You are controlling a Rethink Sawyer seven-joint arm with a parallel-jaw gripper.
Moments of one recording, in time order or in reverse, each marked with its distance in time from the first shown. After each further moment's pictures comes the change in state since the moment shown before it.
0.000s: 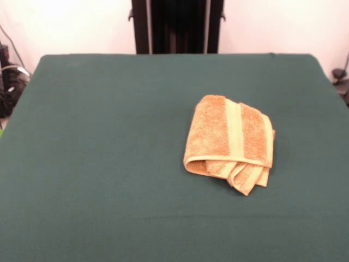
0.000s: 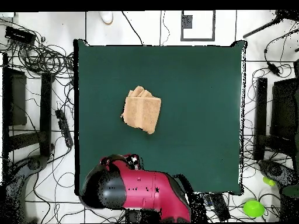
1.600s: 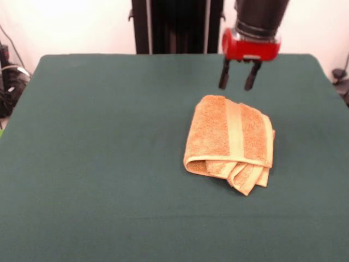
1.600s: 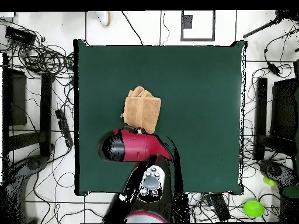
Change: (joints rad) arm 0.171 0.530 -0.197 -0.345 0.030 -0.202 0.002
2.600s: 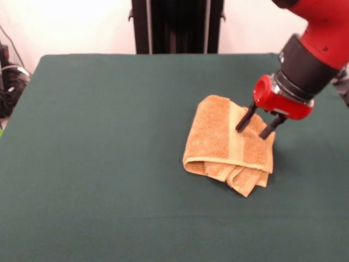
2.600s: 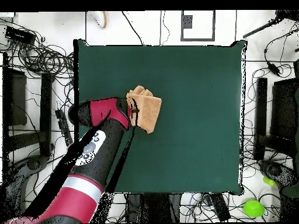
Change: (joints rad) arm 0.278 0.459 -0.367 -0.593 0.169 0.361 0.241
